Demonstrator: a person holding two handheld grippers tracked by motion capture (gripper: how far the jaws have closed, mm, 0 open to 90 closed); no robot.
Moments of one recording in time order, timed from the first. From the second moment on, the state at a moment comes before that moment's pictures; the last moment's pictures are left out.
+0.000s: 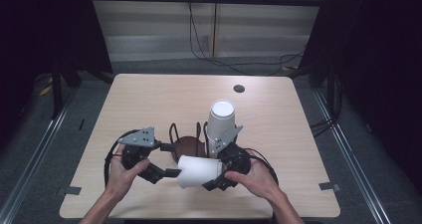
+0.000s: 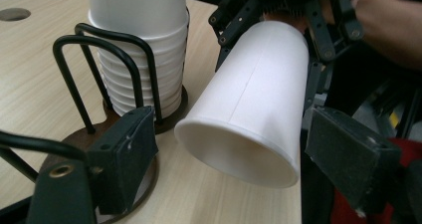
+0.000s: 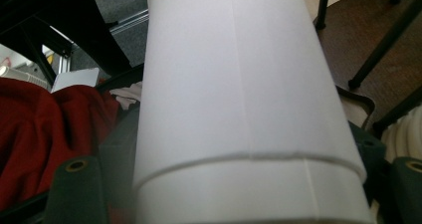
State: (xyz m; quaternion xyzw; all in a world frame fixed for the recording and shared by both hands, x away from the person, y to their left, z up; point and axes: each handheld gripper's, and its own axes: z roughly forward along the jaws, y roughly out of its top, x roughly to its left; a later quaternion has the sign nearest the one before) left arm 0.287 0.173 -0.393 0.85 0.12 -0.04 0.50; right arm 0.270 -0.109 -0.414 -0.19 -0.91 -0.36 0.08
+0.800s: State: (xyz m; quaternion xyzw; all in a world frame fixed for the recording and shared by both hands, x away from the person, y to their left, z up) left arm 0.279 0.194 -0.413 0.84 0.15 -0.06 0.51; right arm 0.270 -0.122 -0.416 -0.19 -0.87 -0.44 0.08
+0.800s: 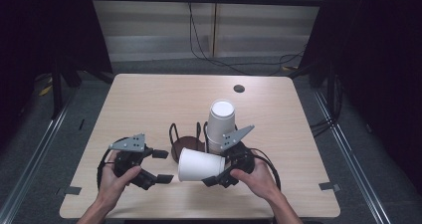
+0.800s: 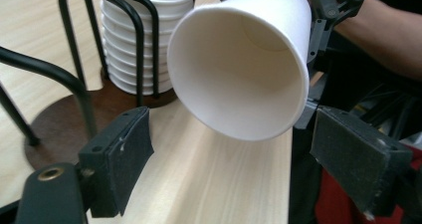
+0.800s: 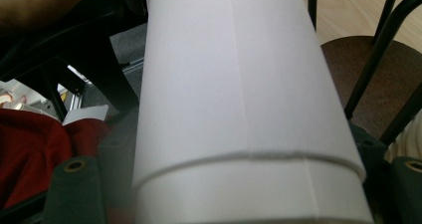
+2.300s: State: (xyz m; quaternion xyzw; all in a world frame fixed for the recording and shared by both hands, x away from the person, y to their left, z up) left arm 0.262 0.170 -0.422 0.79 0.15 -0.03 0.59; right arm 0.263 -0.124 -0.414 -0.16 -0.83 -0.52 0.09
